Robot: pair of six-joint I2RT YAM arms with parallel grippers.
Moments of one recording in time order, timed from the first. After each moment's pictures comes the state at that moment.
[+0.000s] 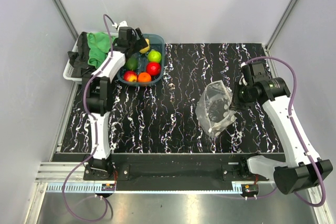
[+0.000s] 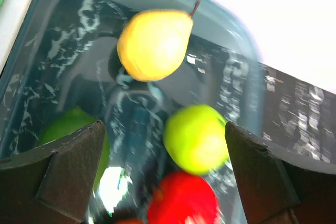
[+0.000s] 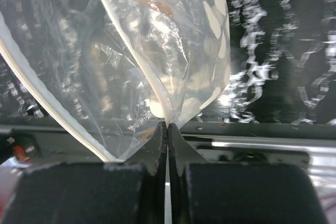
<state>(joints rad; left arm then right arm) -0.16 2.27 1.98 -0.22 -0.07 -0.55 0.23 1.16 1.31 -1.23 -0.09 0.41</state>
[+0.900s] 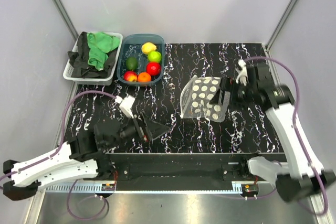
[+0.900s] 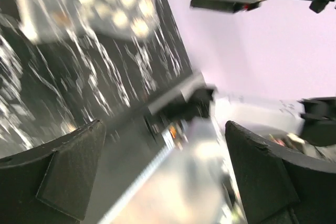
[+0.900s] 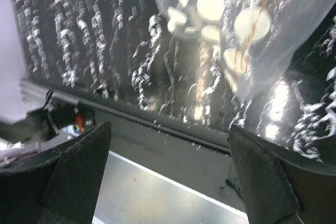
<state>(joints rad) -1.14 0.59 0.71 -0.35 -0.17 -1.02 0.23 1.14 1.31 -1.09 -0.36 0.42</state>
